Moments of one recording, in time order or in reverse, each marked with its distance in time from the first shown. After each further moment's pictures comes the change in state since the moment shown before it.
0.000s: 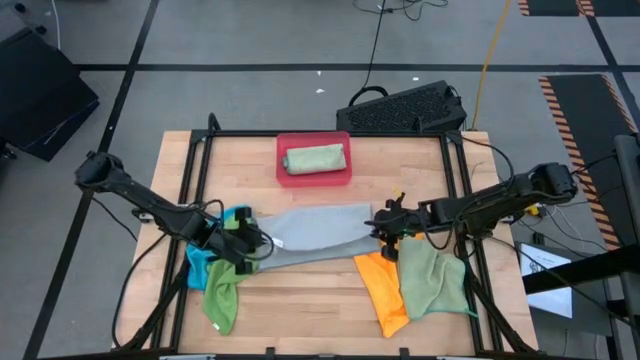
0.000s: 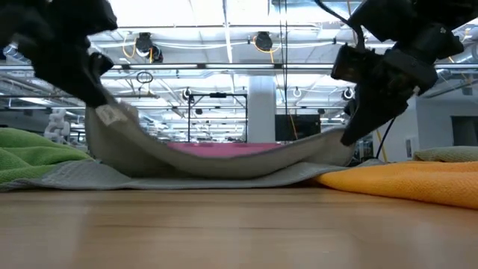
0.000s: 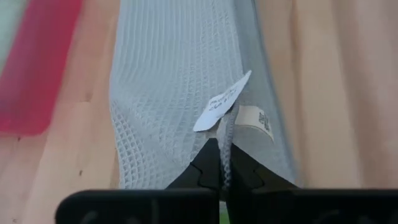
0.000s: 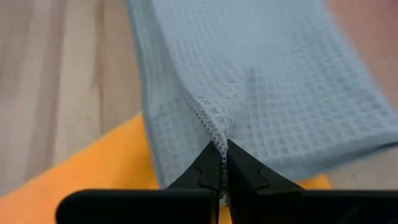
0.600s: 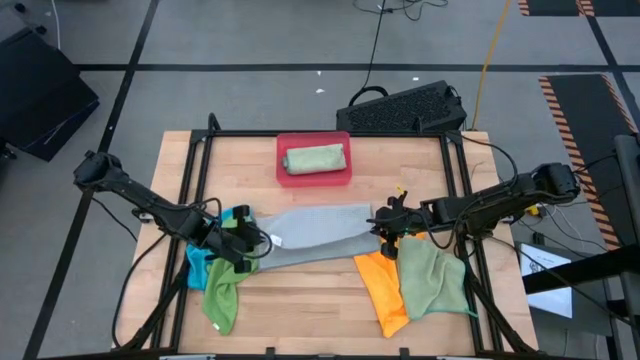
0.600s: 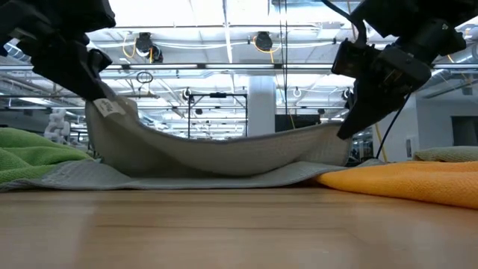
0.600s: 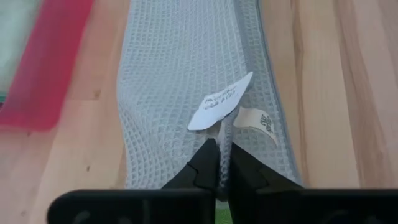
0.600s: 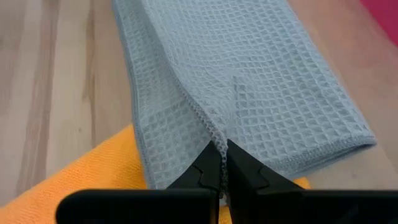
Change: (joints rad) left arm 0.002 -0.037 0.008 -0.029 -0.010 -0.023; right arm 0.000 -0.040 0.000 -0.004 0.053 0.017
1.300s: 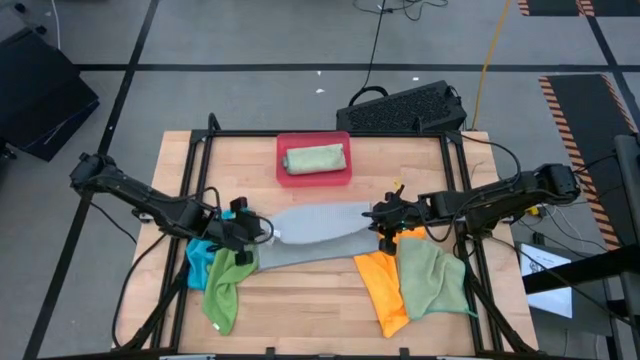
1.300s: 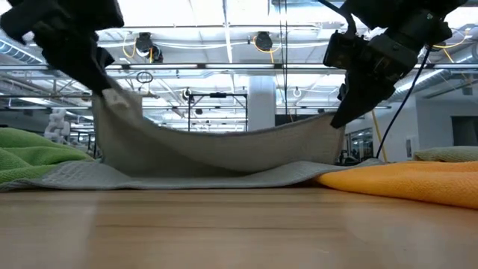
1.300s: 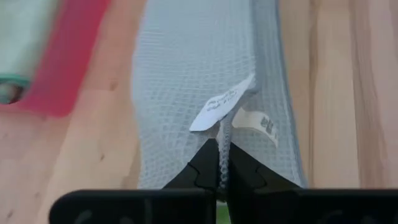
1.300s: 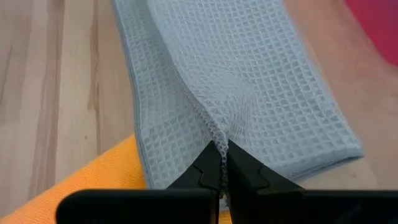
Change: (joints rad) left arm 0.085 -0.028 0.046 -0.083 0.051 -0.016; right arm -0.044 0.000 0.088 -0.109 -0.056 -0.040
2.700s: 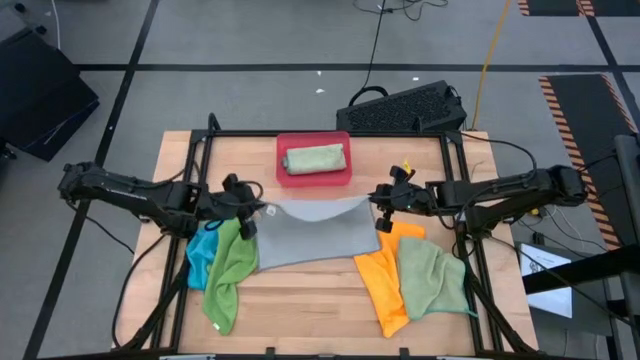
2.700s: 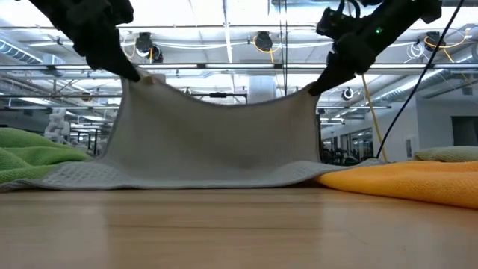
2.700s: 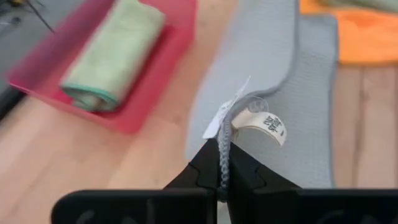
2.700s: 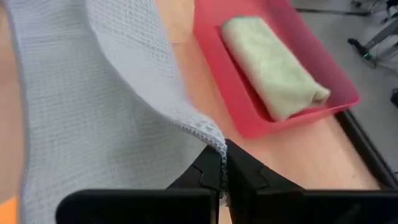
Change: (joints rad) left arm 0.206 -0.165 0.003 0.027 -0.041 -0.007; right arm -0.065 -0.090 0.104 -0.065 0.307 -0.260
